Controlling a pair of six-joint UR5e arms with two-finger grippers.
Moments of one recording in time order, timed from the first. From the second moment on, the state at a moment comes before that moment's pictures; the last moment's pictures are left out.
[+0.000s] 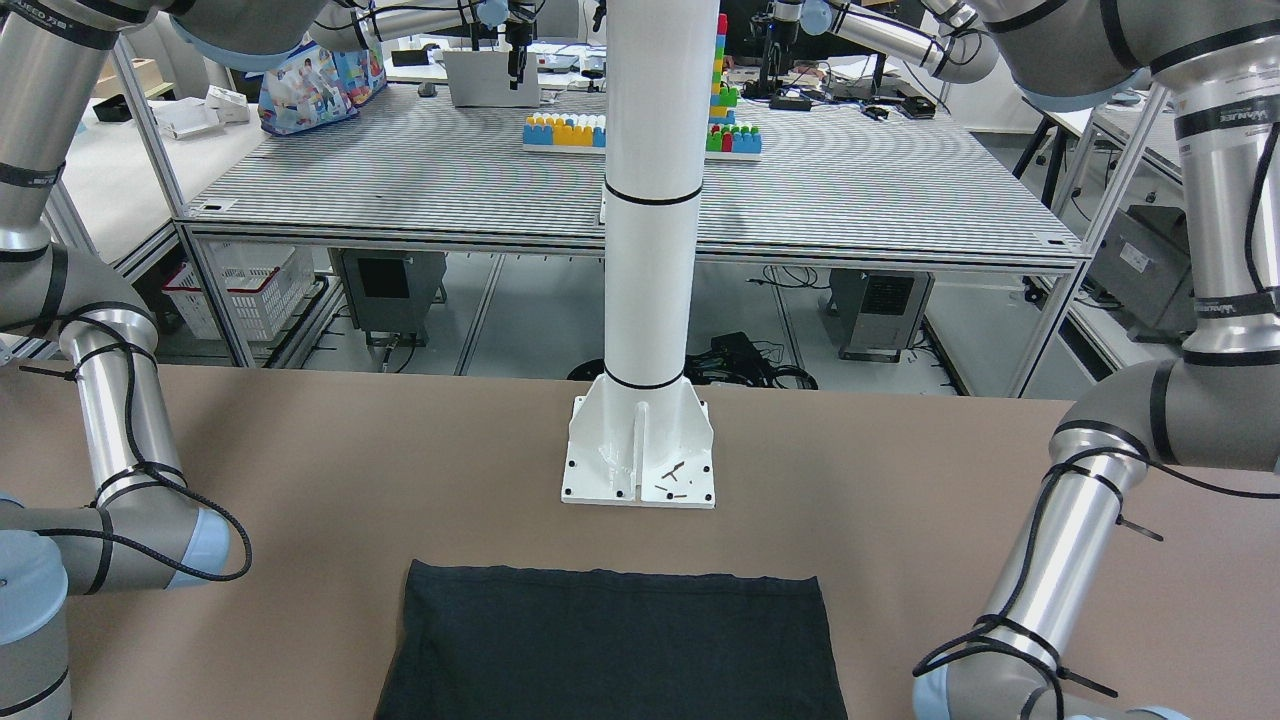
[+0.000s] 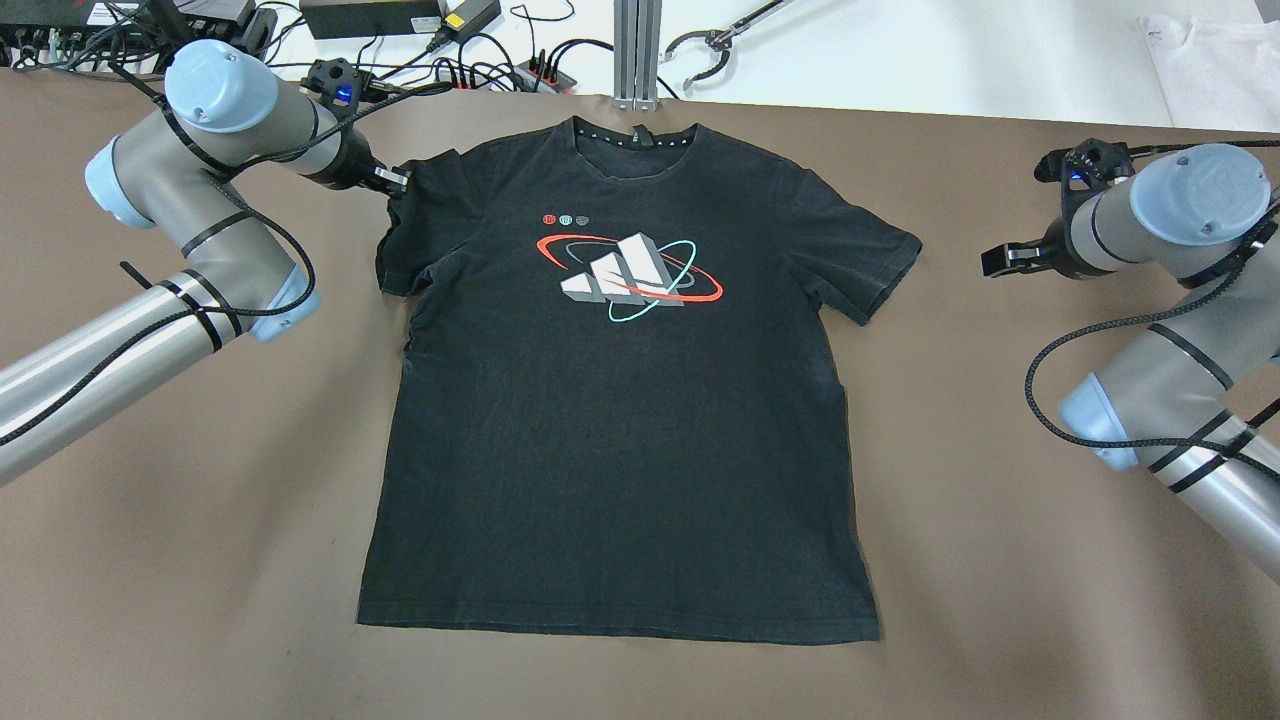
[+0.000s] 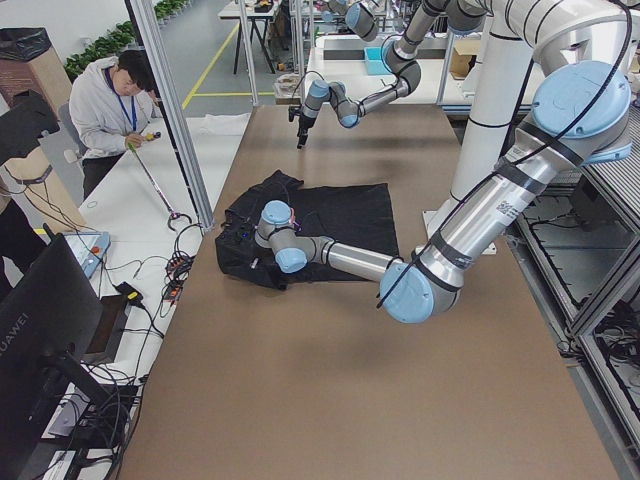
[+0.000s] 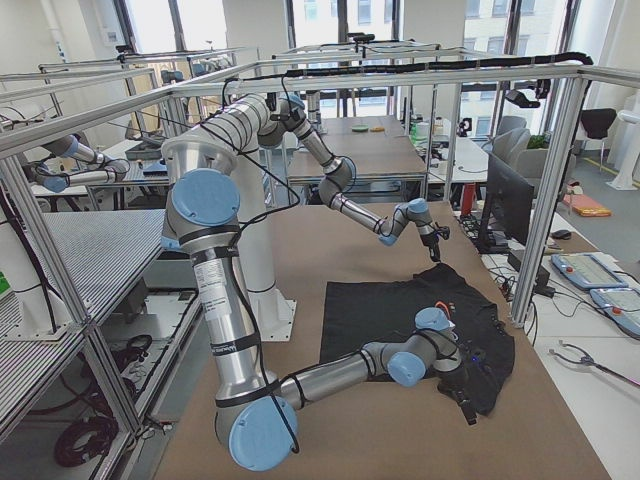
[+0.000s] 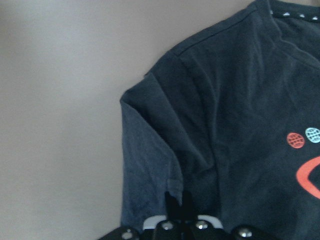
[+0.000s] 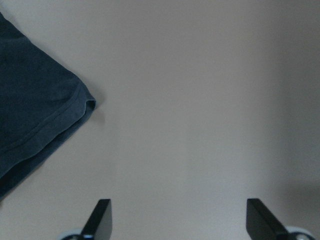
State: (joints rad) left arm -0.95 -2.34 -1.04 -2.34 -1.95 -0.82; right arm 1.05 -1.23 1.54 -1.18 1.85 0.71
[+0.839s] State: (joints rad) left arm -0.79 -2.53 -1.04 -2.14 -1.79 -1.05; right arm 1.05 -1.23 1.54 -1.18 1.85 0.71
